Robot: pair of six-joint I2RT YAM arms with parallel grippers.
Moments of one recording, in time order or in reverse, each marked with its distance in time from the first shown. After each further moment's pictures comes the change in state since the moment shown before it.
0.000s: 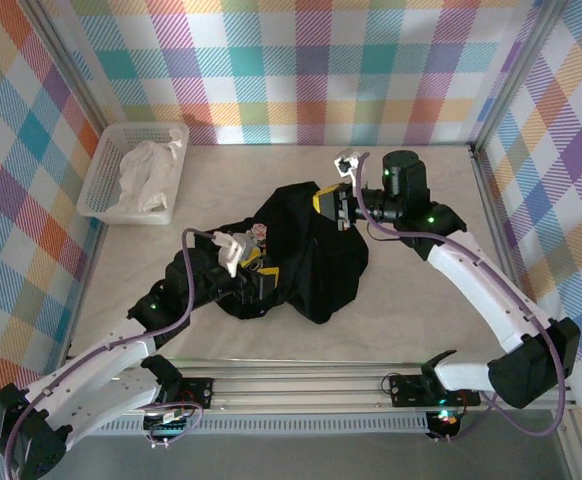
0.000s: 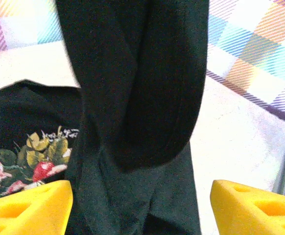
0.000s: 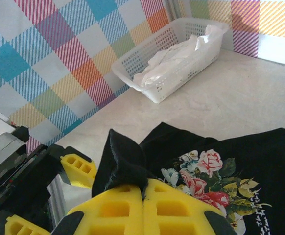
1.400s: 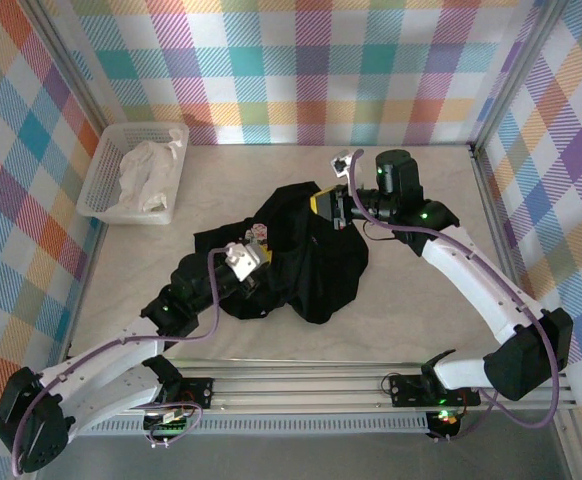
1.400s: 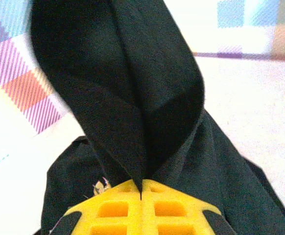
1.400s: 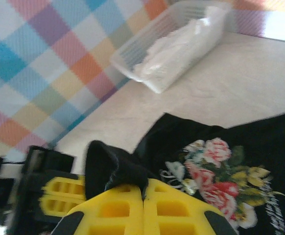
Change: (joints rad) left arm -0.021 0.053 -0.093 0.283 -0.123 0.360; right arm 0.000 0.039 0.009 -0.023 0.056 0.045
